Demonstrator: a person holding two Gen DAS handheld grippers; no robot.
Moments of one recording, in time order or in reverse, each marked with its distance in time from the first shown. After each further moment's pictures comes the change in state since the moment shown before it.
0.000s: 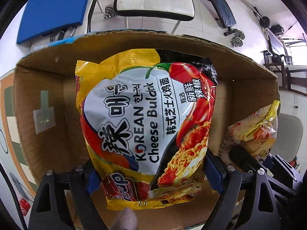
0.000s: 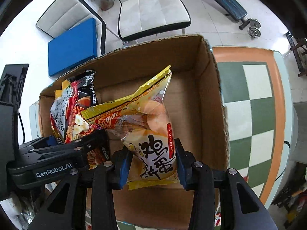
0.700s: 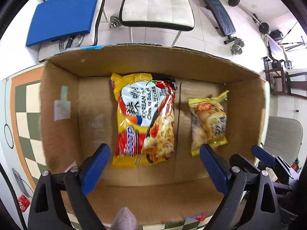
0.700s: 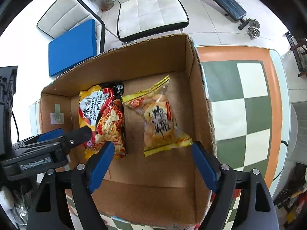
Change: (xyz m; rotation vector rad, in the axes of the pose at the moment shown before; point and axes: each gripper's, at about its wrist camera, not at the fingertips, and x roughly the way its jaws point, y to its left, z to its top) left arm -0.034 -0.001 -0.030 -0.003 -0.097 0.021; right arm -0.019 -0.014 -0.015 -0.008 -0.035 0.002
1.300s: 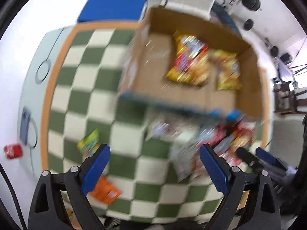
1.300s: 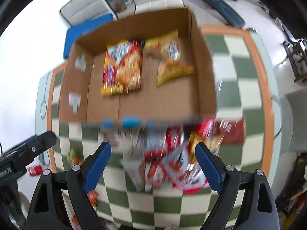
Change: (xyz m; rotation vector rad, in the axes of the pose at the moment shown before) left arm -0.042 0.082 -0.235 -0.160 -0.155 0.118; right arm -0.032 0.025 -0.186 -0.082 -0.081 -0.009
